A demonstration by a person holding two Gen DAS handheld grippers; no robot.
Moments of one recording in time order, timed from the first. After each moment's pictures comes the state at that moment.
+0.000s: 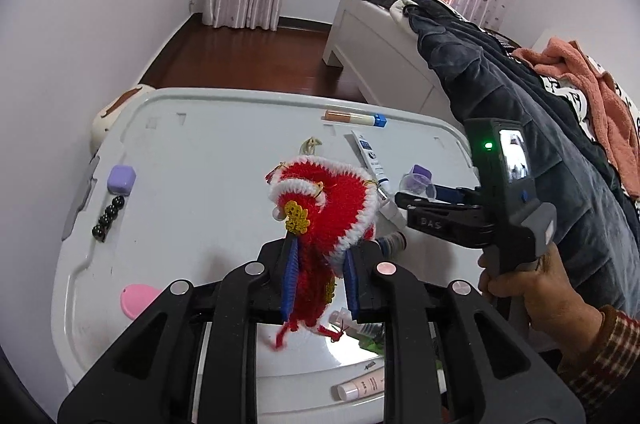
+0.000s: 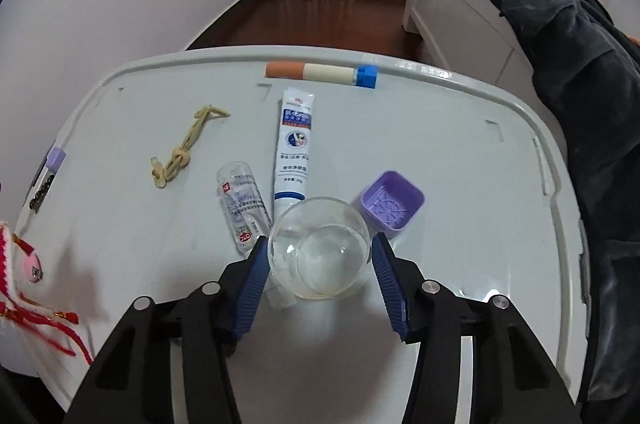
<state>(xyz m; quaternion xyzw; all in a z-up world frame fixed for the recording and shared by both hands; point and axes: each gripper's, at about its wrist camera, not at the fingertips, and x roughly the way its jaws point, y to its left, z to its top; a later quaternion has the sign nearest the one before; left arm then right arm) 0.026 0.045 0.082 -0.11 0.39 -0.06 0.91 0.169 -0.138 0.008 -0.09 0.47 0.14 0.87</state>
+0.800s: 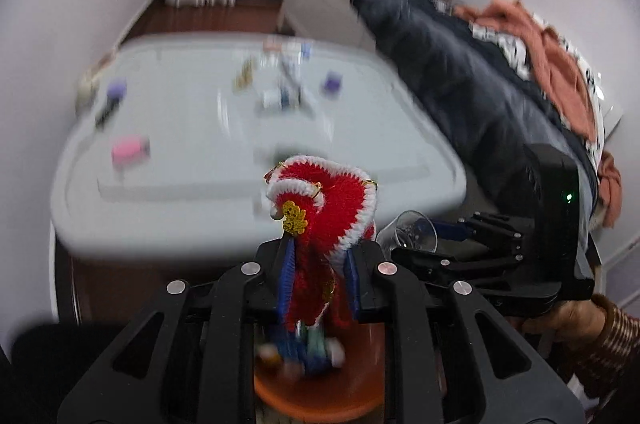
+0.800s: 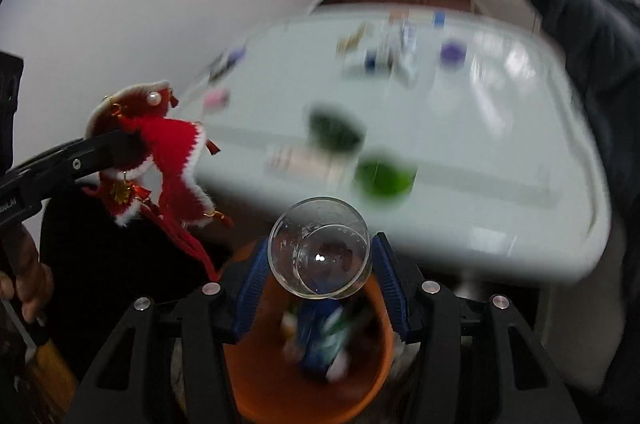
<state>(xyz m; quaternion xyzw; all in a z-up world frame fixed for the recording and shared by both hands) -0.147 -0.004 0.086 -0.11 0.44 -0.14 0.88 -0.108 -0.188 0.033 -0.04 0.50 0.29 0.82</state>
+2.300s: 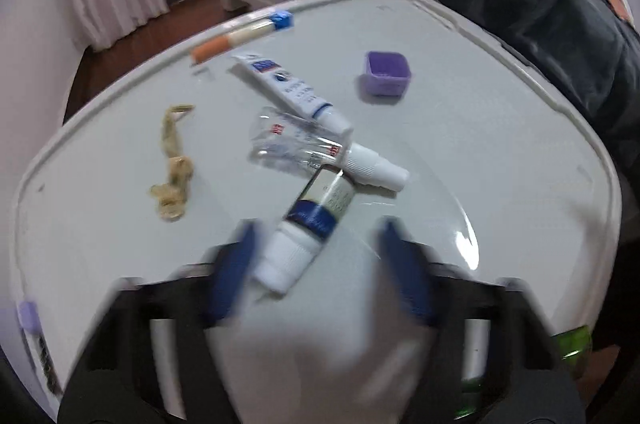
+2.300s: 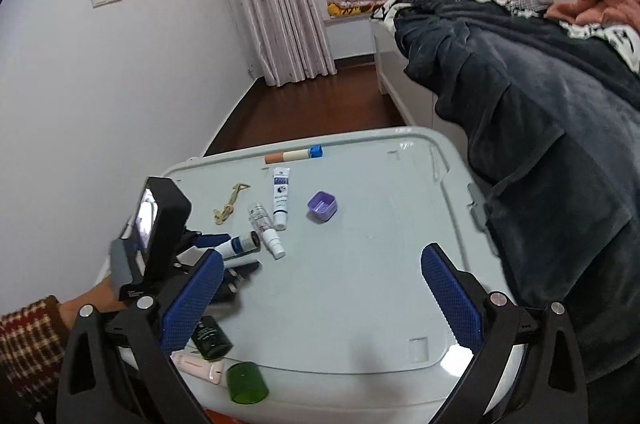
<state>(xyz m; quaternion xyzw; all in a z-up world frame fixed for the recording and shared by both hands) 0.129 -0.046 -0.014 0.08 0.48 -0.19 0.85 0.029 -0.260 0.102 0.04 0.35 0.15 0.92</state>
